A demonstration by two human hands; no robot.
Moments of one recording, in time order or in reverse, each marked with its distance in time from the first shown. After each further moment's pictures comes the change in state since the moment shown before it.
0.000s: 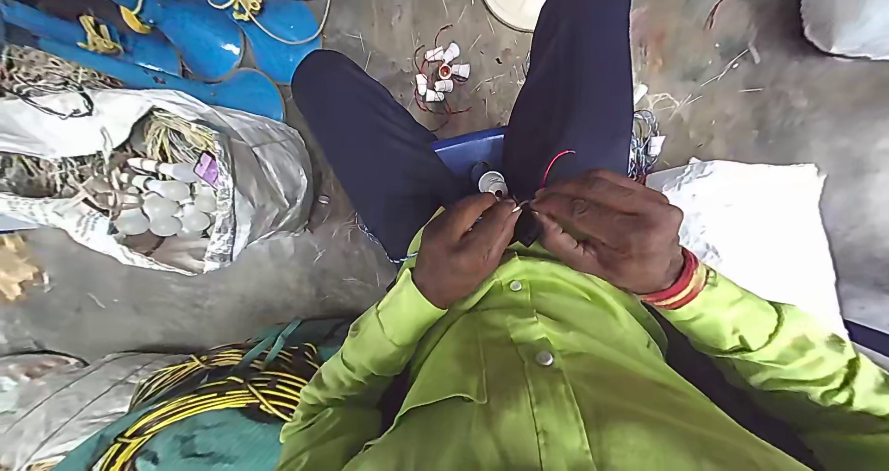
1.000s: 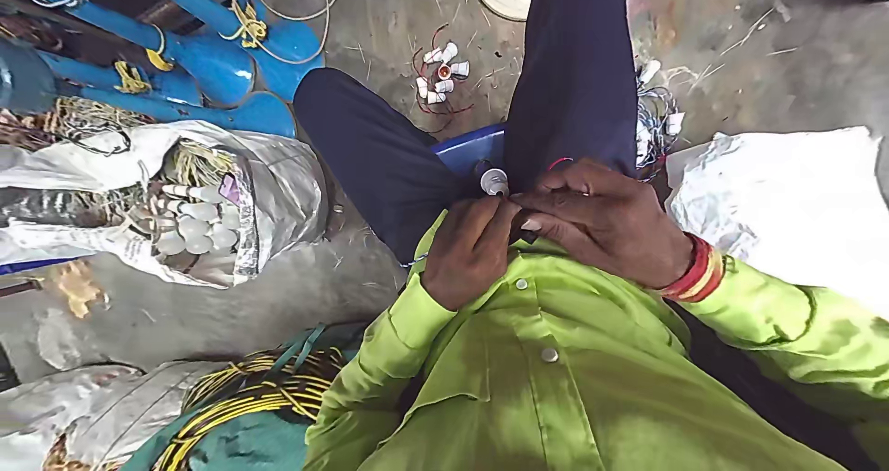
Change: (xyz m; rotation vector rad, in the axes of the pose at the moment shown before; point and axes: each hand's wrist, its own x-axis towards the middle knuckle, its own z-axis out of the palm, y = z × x) left_hand -0.003 0.002 0.002 0.110 -0.057 0.094; right_hand 0.001 0.001 0.001 0.131 -0.130 0.108
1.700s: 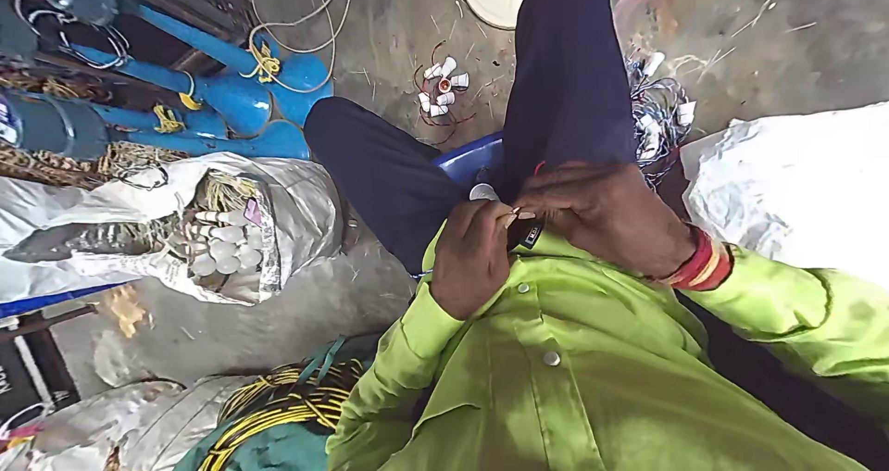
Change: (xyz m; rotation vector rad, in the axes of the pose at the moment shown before) left_hand 0.008 0.003 -0.002 -0.125 -0.134 -0.212; right_hand 0.008 0.007 -0.001 0.067 -0.026 0.109
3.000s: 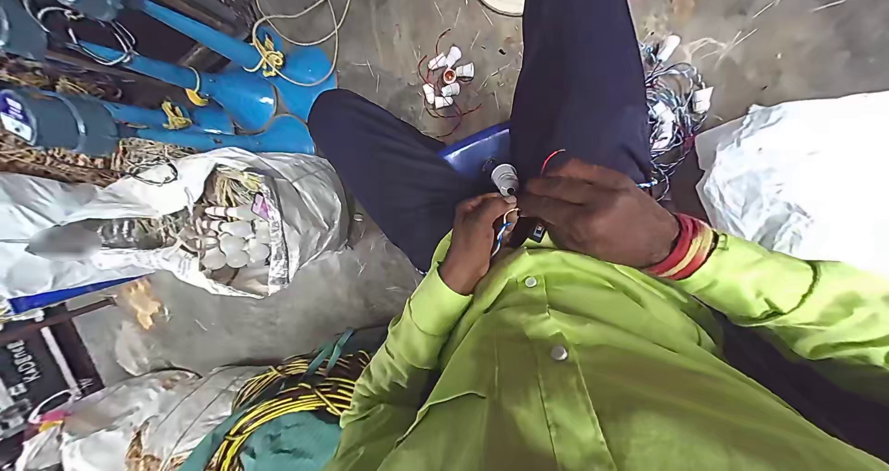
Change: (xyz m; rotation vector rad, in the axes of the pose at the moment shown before) left_hand 0.001 -0.005 0.009 -0.997 -0.204 -0.871; right_hand -0.014 0.015 0.022 -0.282 0.001 -0.280
